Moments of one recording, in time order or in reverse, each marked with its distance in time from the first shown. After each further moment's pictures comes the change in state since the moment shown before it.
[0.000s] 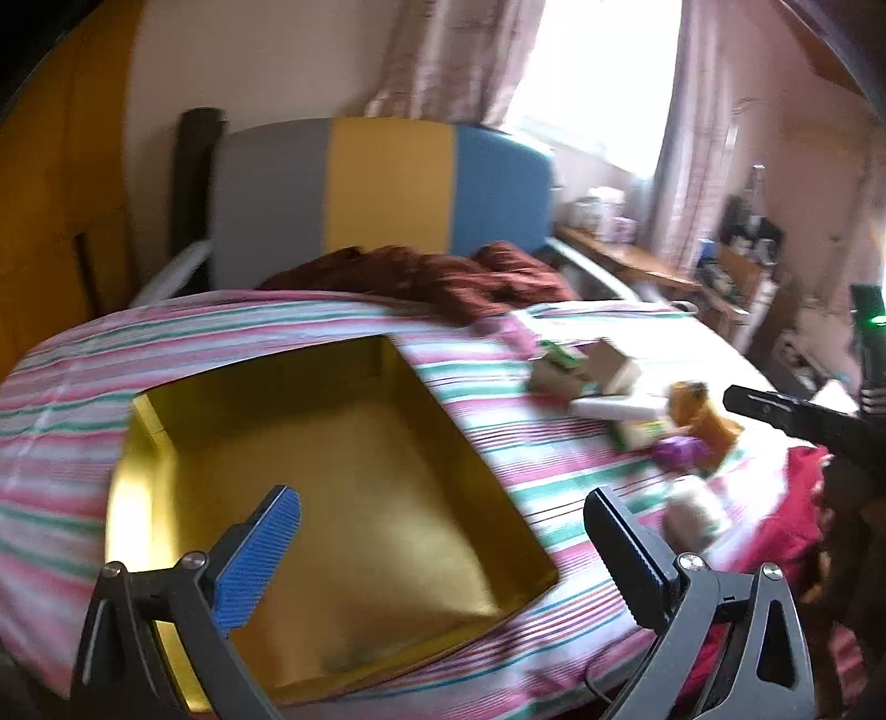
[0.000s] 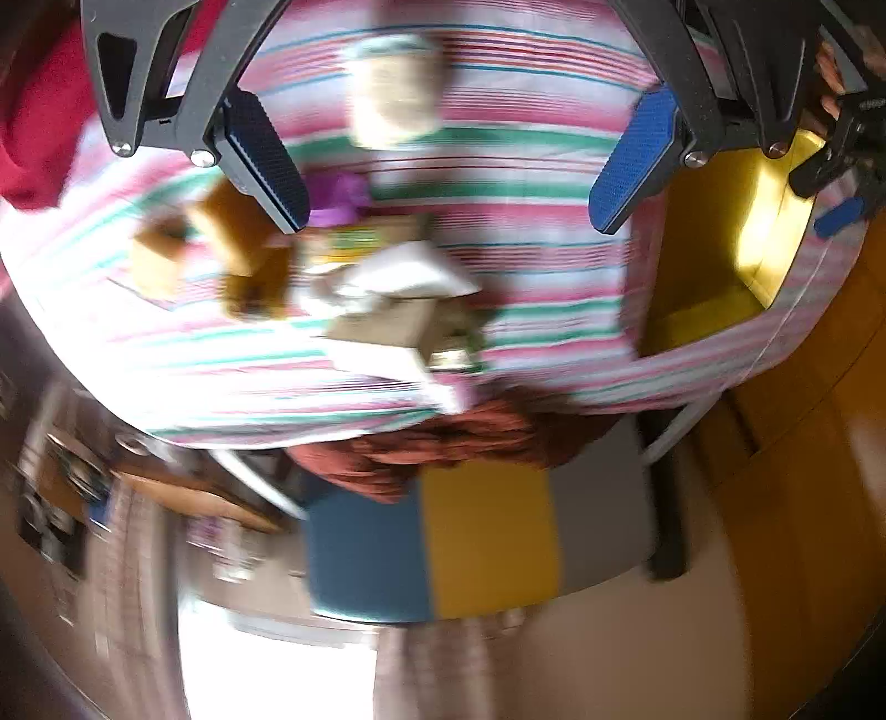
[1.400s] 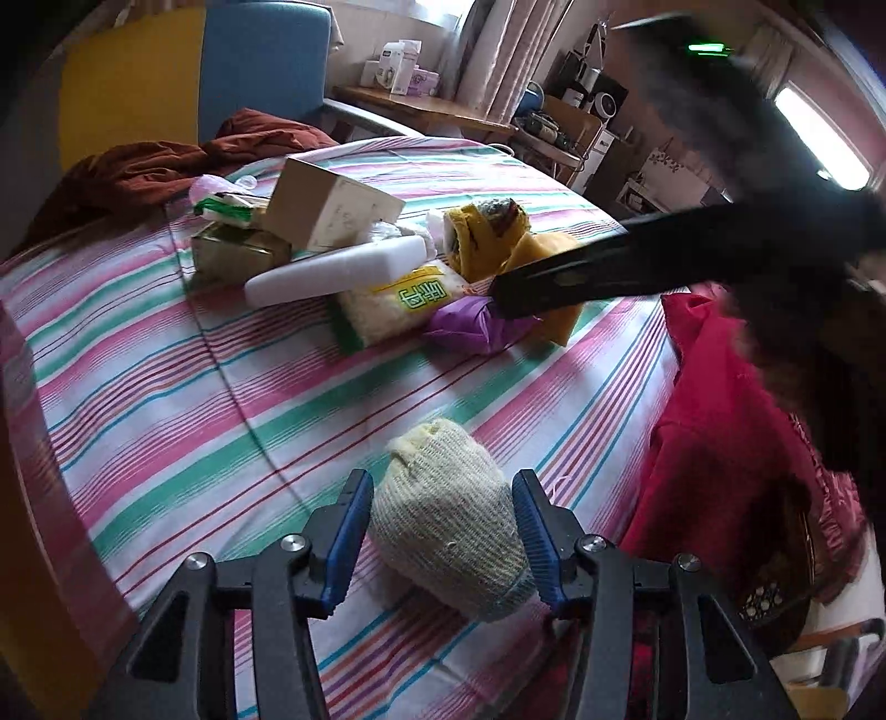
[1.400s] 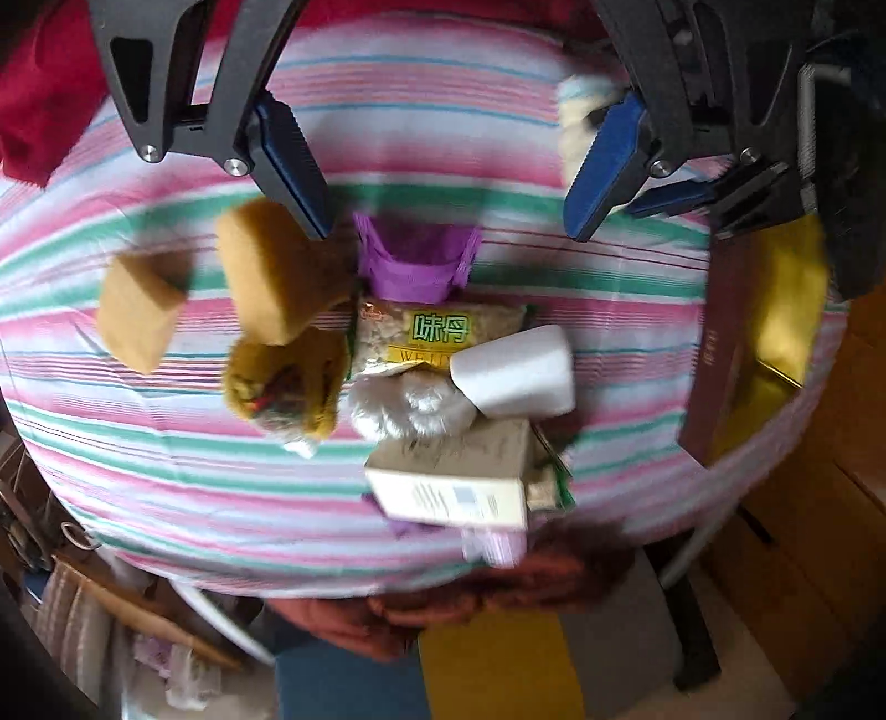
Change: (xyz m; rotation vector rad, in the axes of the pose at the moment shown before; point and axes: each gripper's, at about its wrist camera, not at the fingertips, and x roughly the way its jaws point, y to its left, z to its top) left arm 0.139 -0.150 -0.027 0.241 0.356 -0.415; right arm 0.108 -0.053 0.010 -0.102 0.502 0.088
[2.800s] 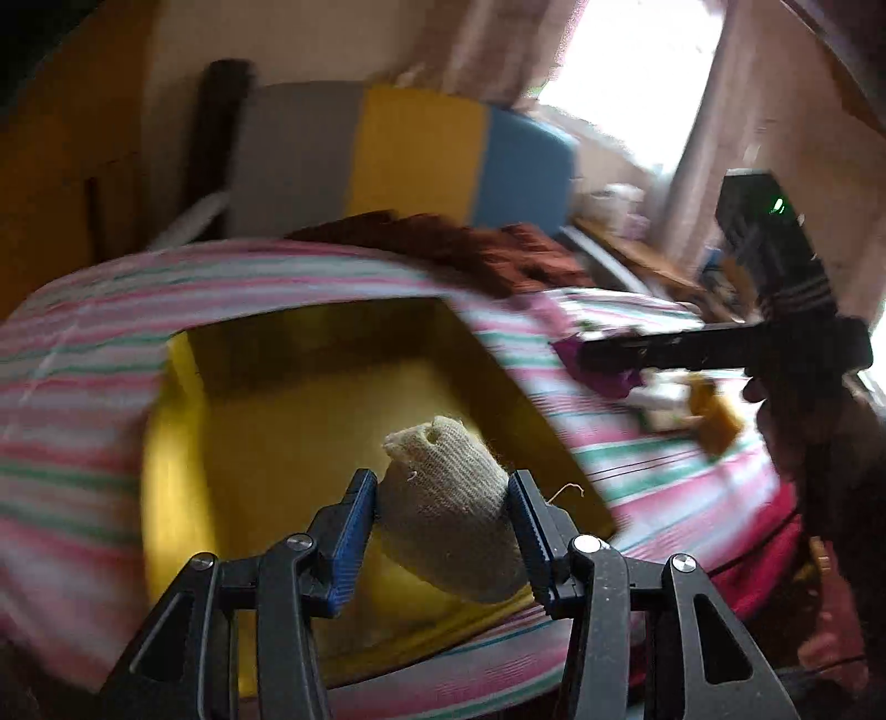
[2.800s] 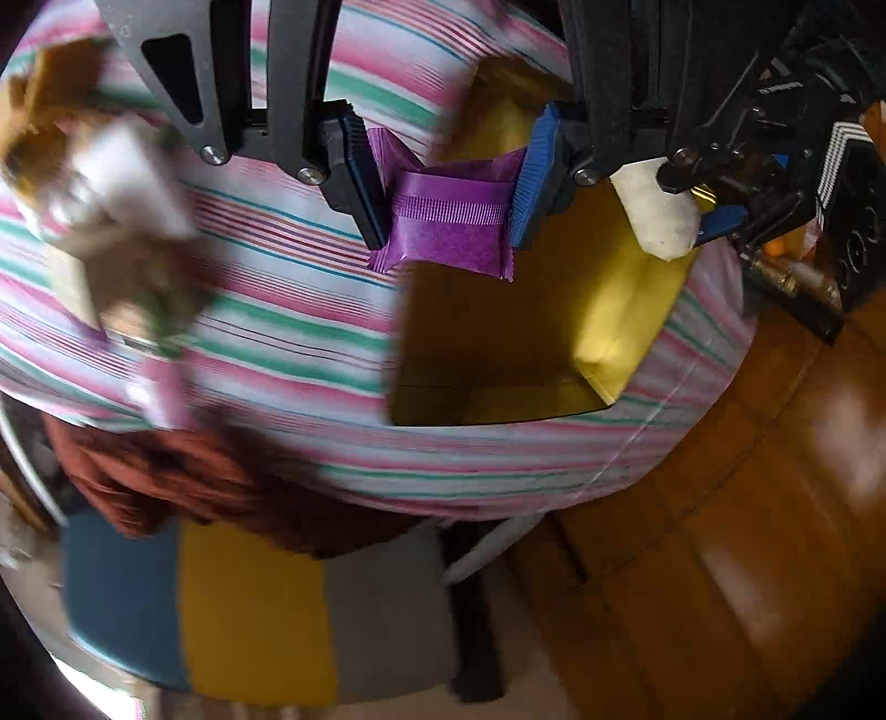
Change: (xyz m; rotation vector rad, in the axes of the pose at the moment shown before) left arm -0.207 0.143 -0.102 -0.368 -0.298 0.405; right arm -0.005 0.247 0.042 -0.365 -0.145 0.308
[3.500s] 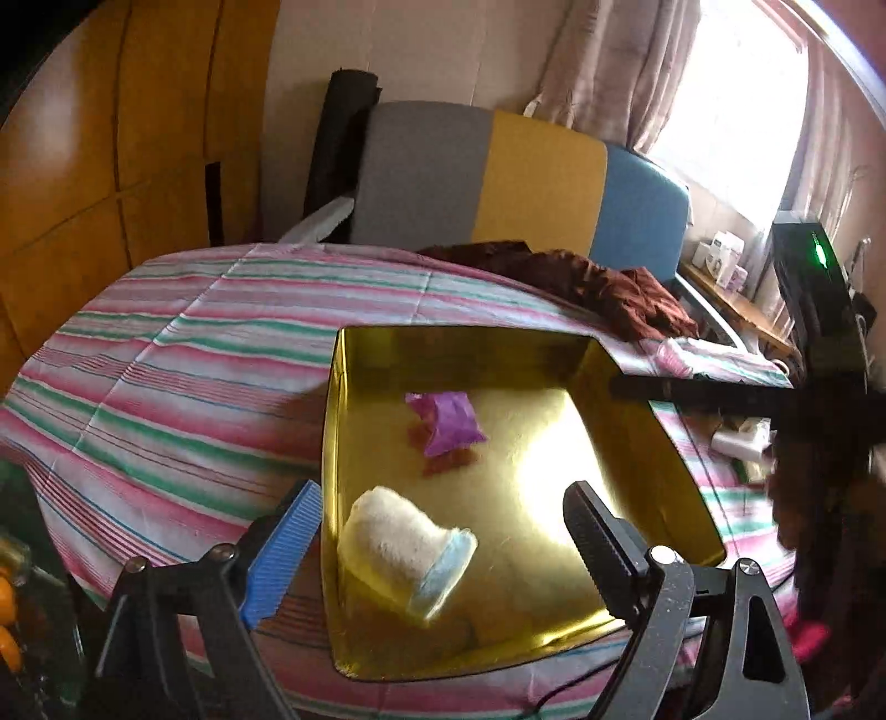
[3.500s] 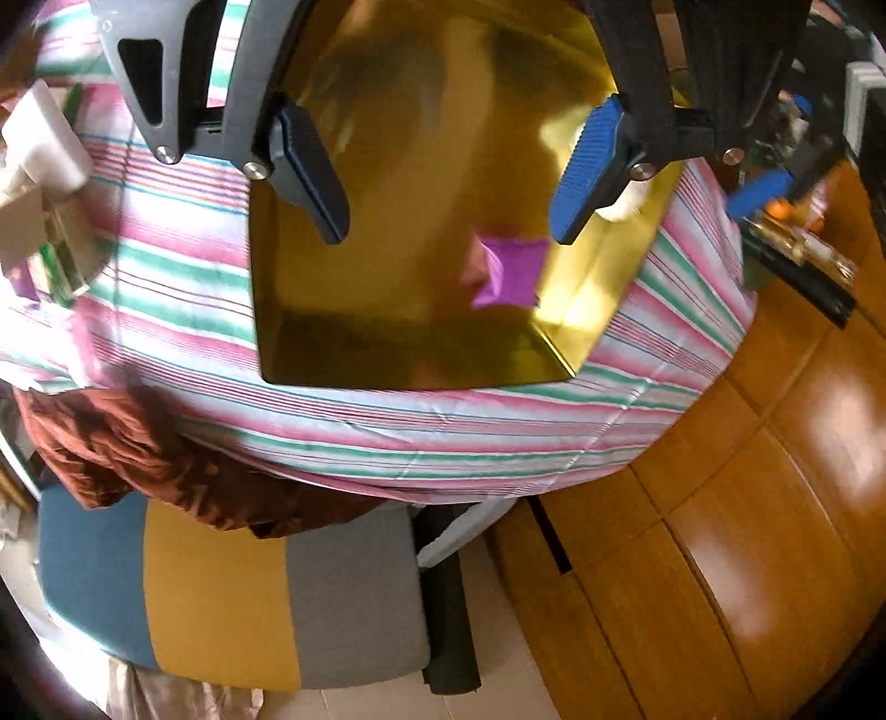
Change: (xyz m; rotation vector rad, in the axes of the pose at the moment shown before) left arm -0.032 0.045 -0.009 -0.133 -0.092 0.222; right arm 0.037 0.049 0.005 -0.006 -0.103 -0.057
